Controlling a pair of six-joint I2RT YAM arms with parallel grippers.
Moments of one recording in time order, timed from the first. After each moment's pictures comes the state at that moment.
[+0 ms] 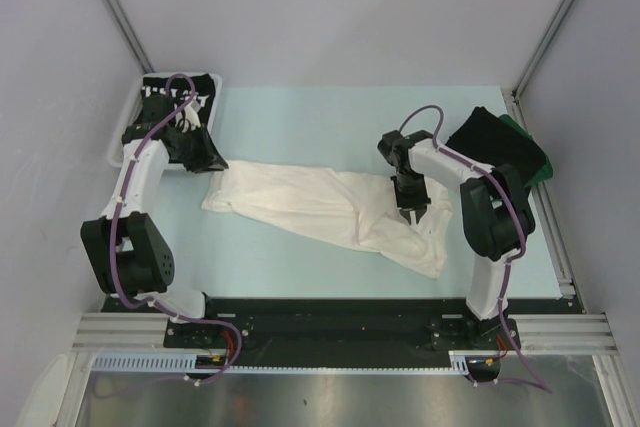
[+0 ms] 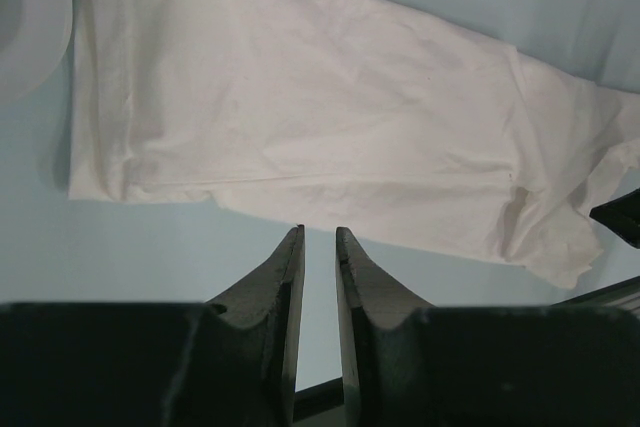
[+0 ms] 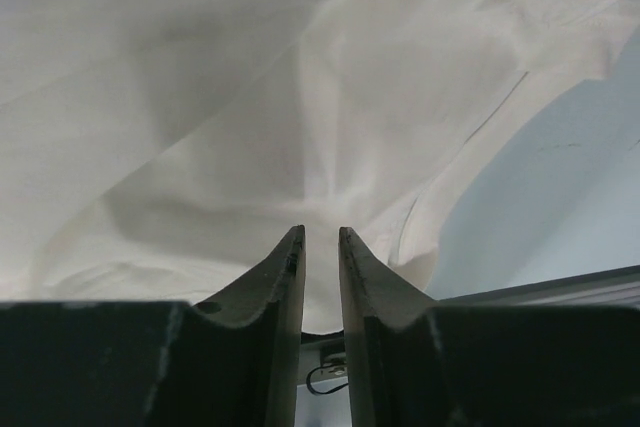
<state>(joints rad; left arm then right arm) 0.15 1.57 1.37 -0.85 0.43 -0.20 0.46 1.90 1.41 -1.11 0.17 0.41</state>
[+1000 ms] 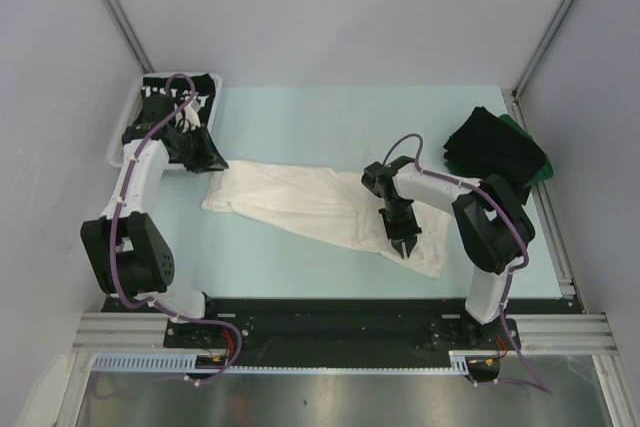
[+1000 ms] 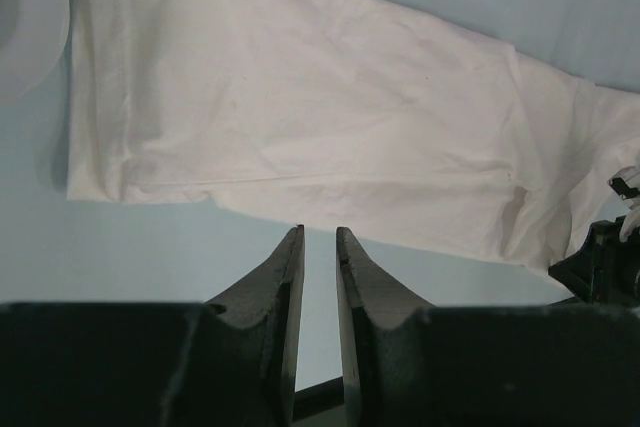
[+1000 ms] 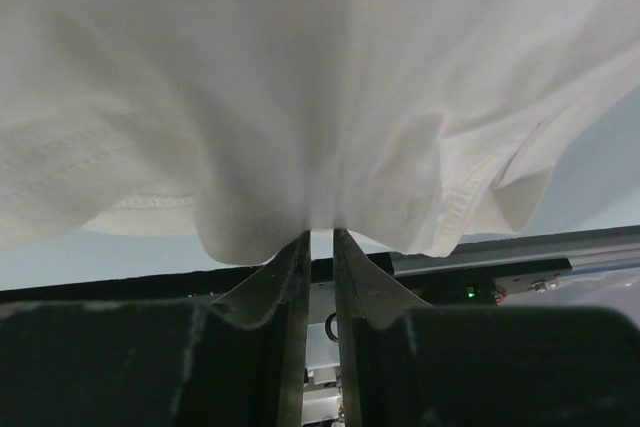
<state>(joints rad) 0.15 1.57 1.37 -0.85 0.43 -0.20 0.62 1.84 1.23 -1.14 0.07 0.49</state>
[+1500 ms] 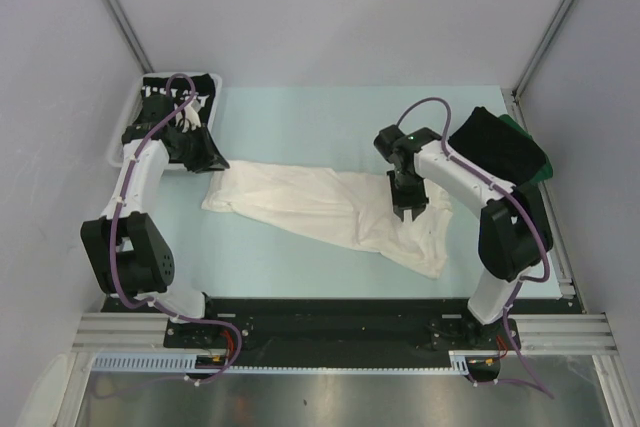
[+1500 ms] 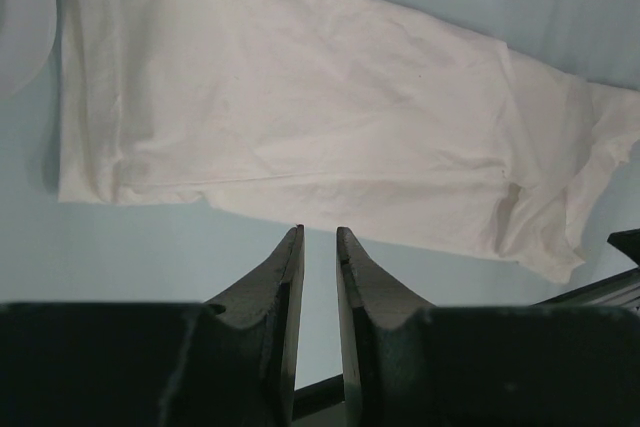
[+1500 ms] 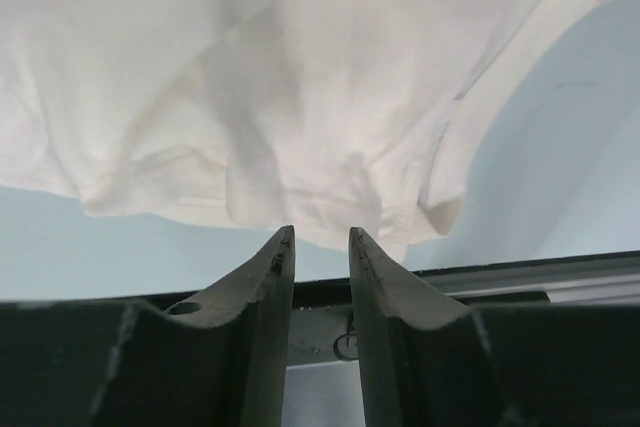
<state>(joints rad) 0.15 1.57 1.37 -0.85 0.44 -0.20 0.54 1.76 1.41 -1.18 0.15 0.49</state>
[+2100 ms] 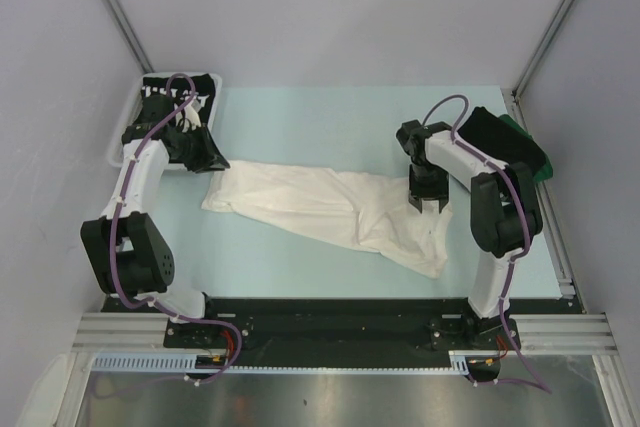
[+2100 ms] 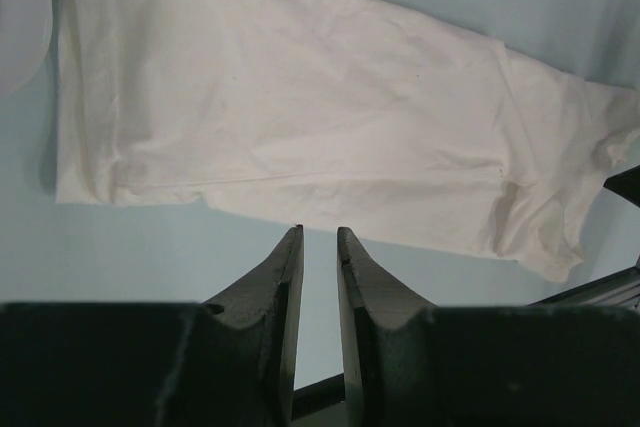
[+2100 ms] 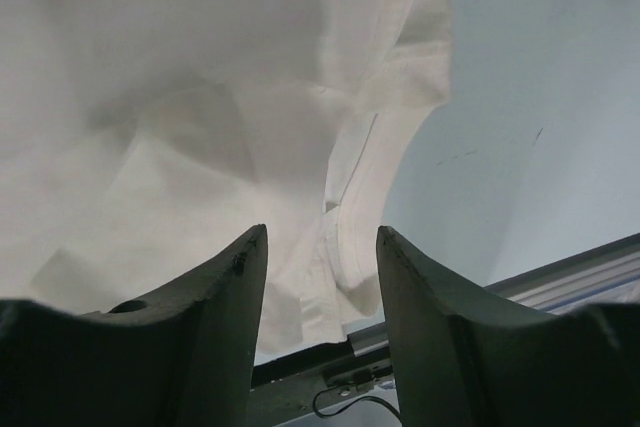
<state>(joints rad) 0.15 1.57 1.37 -0.85 0.45 -0.20 0.35 1.90 1.44 -1.12 0.29 0.47</state>
